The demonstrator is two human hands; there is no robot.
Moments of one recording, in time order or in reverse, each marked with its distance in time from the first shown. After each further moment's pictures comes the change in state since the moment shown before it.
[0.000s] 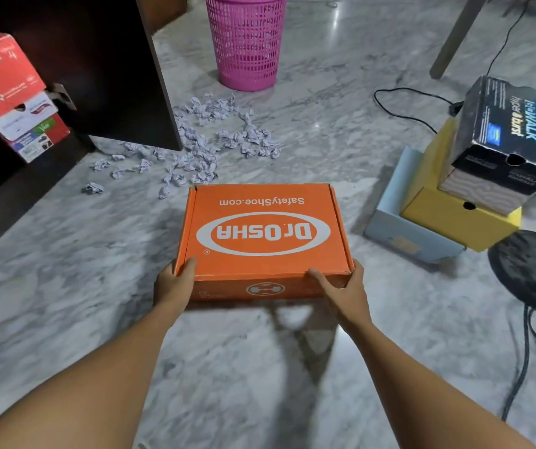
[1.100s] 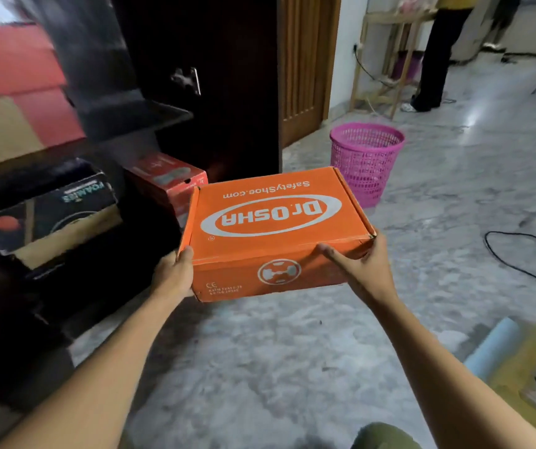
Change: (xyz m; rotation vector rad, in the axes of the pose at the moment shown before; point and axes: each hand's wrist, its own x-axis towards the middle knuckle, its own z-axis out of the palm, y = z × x) left_hand -0.066 0.239 -0.194 -0.216 0.396 0.035; right_hand 0.053 -0.338 0.037 0.196 -0.368 -0.592
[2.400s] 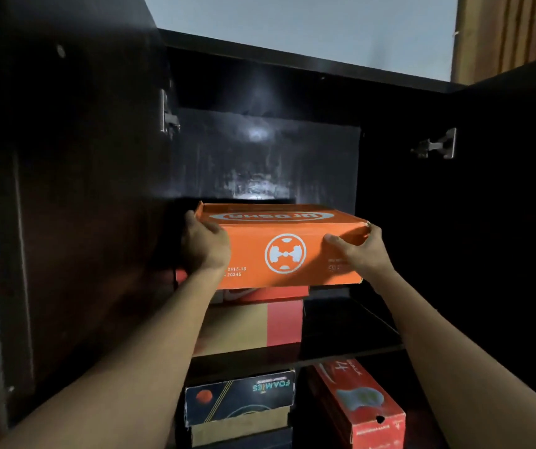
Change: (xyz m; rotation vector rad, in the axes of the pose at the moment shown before) left_hand 0.184 0.272 -0.365 -0.067 1.170 0.418; right_hand 0.237 -0.372 0.457 0.155 -0.436 -0.372
